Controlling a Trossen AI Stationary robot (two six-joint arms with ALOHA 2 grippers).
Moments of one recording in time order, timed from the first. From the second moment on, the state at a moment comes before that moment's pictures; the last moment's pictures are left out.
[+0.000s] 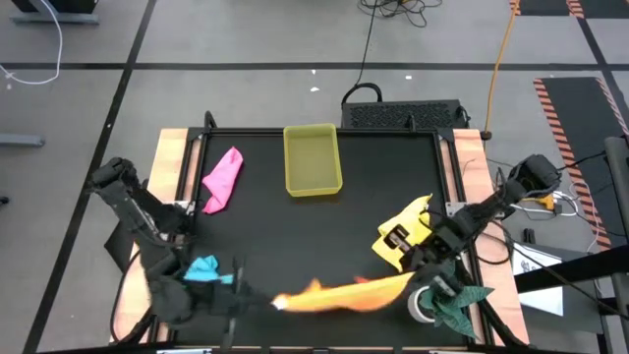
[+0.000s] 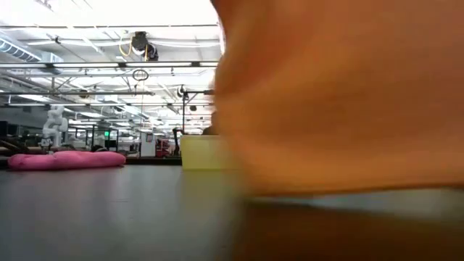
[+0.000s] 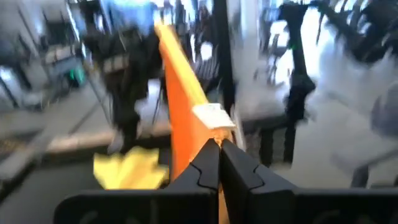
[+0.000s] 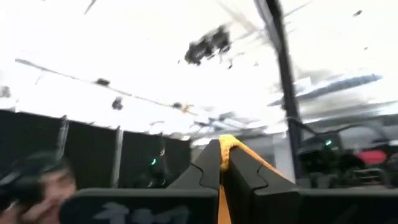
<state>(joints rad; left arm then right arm) -0.90 1.43 1.18 0.17 -0.81 0.06 0.60 1.31 0.54 1.47 -0.08 0.11</state>
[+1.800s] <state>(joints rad) -0.73 1.41 1.16 -0.43 -1.00 -0.38 0.40 1.26 0.46 1.06 0.45 -0.04</state>
